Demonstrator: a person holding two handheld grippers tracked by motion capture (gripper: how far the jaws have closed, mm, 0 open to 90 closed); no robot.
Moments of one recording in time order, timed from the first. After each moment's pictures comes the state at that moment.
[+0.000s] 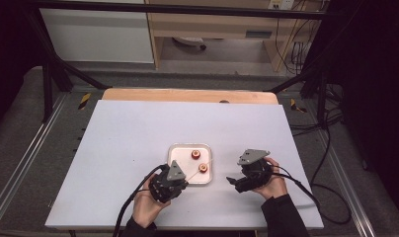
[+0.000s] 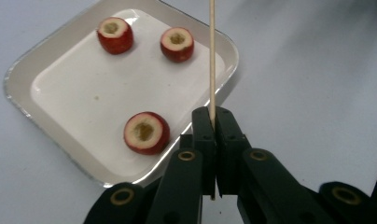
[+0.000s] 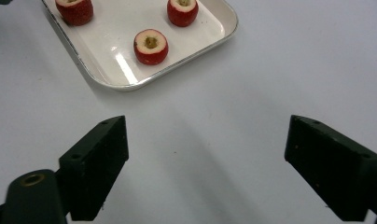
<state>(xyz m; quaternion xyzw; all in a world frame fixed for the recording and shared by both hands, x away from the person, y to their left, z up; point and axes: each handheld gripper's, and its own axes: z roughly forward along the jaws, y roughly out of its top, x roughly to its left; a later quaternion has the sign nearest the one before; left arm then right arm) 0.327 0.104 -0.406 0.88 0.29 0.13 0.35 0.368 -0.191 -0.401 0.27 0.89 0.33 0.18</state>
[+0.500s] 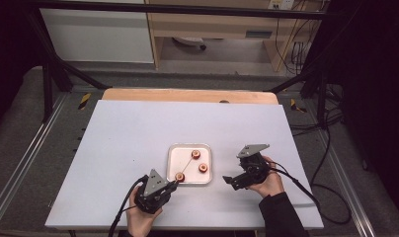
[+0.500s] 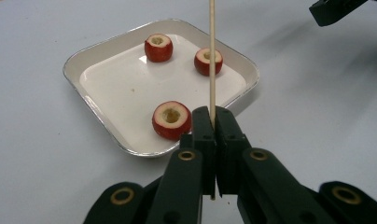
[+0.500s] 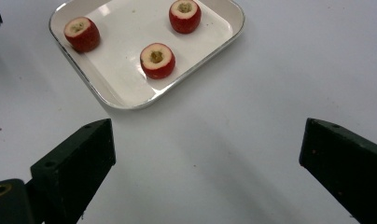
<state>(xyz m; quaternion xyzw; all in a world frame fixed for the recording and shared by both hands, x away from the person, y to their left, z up) 0.299 0.135 -0.426 0.80 0.35 0.18 0.45 0.380 -0.187 -0.403 0.34 0.87 0.35 0.11</state>
